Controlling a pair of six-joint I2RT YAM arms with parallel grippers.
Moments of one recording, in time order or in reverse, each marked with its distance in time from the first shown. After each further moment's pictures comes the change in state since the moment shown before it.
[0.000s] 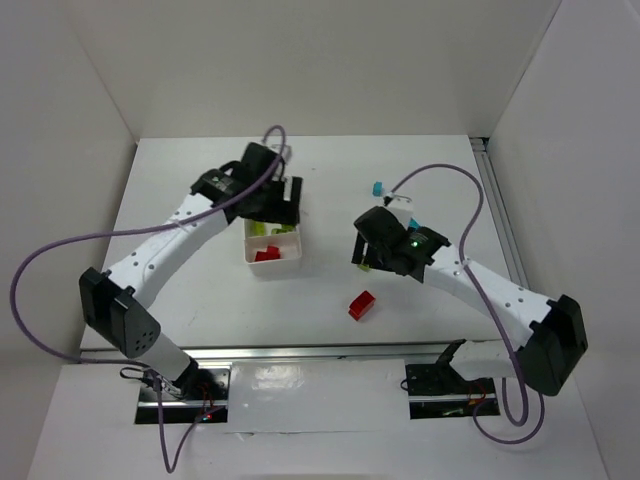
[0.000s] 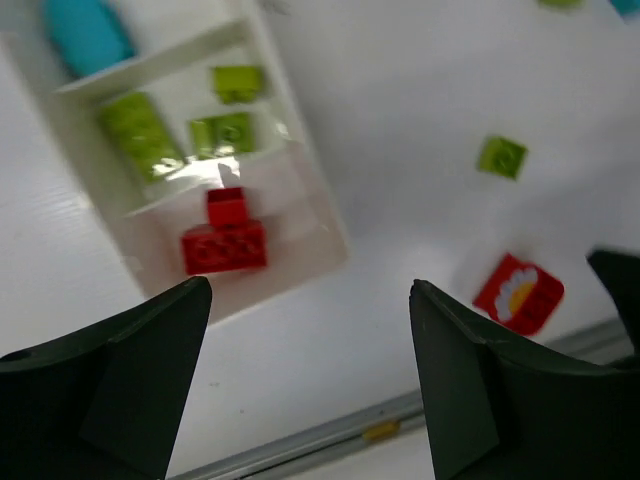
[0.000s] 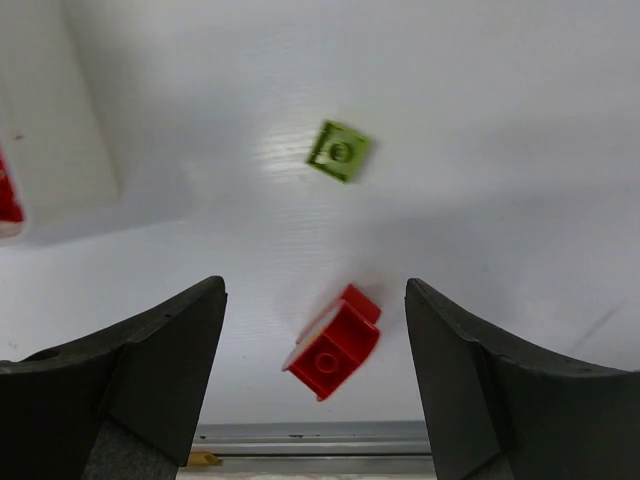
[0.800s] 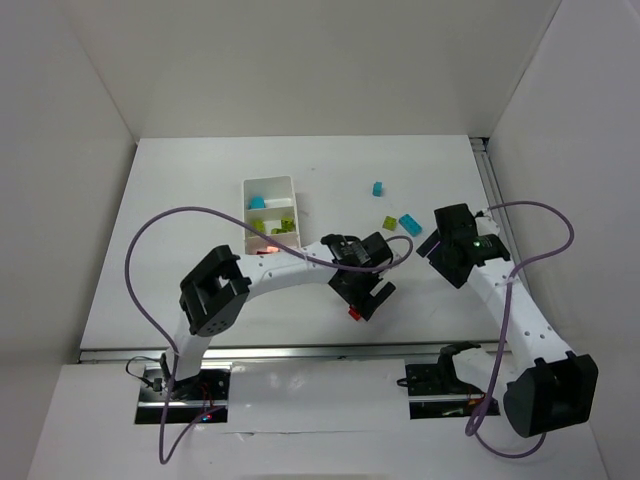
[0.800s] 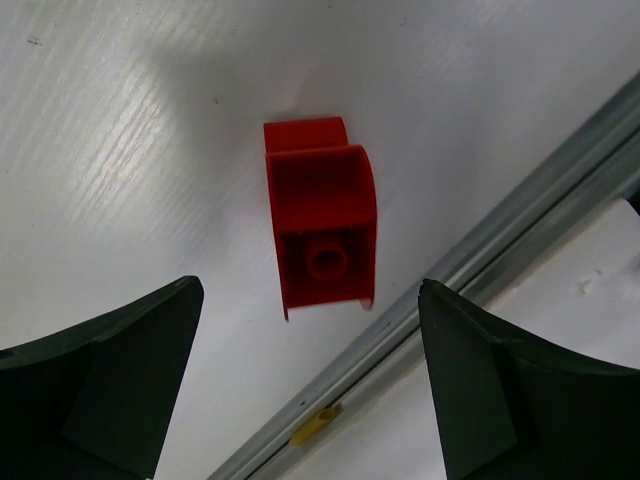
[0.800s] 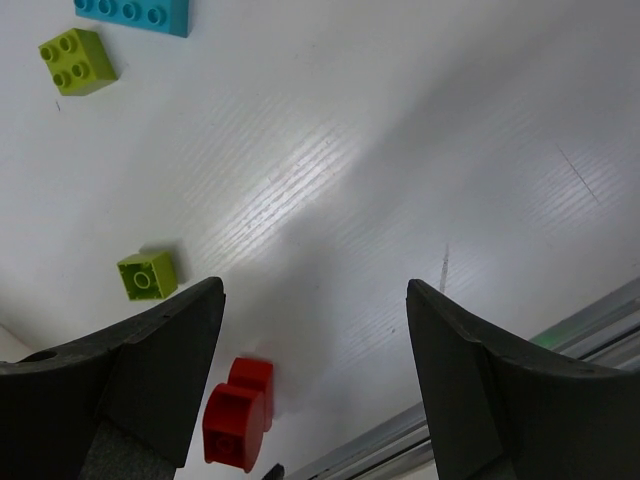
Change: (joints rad) left arm -0.554 0.458 0.028 0.109 0.180 0.116; right arm -0.581 -0.240 -0.187 -0.160 -0.102 0.155
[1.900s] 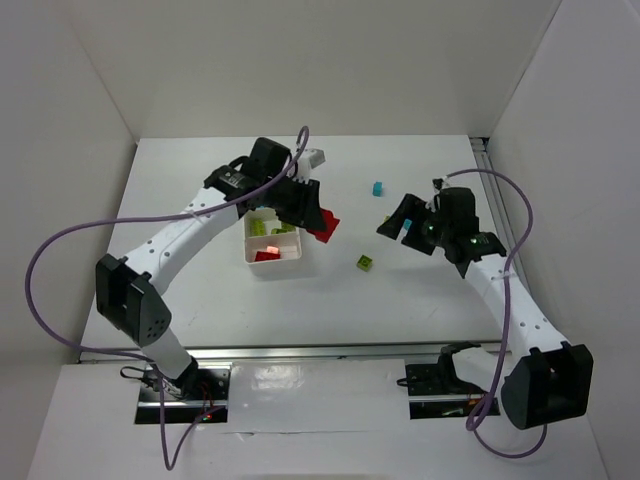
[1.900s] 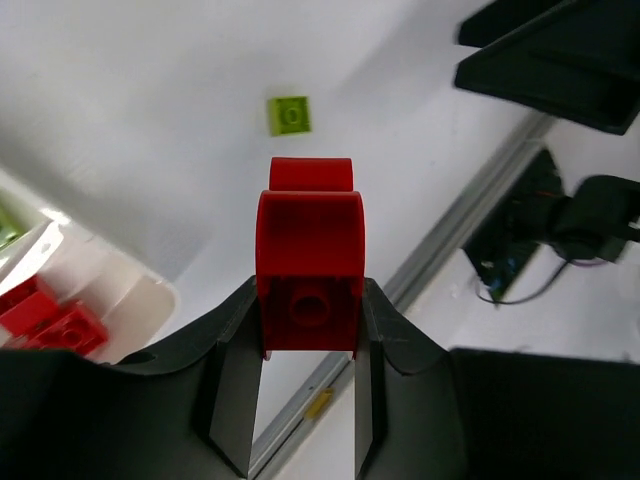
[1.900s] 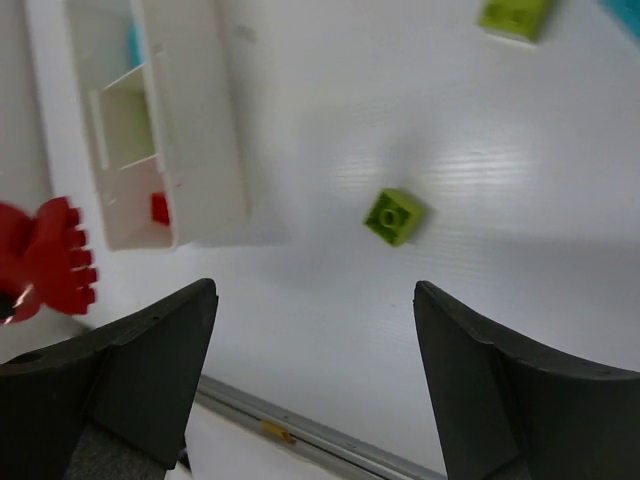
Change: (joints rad) left arm 0.480 -0.354 -0.001 0.011 0.327 0.031; right arm -0.026 0.037 -0.020 0.431 -0.607 -0.330
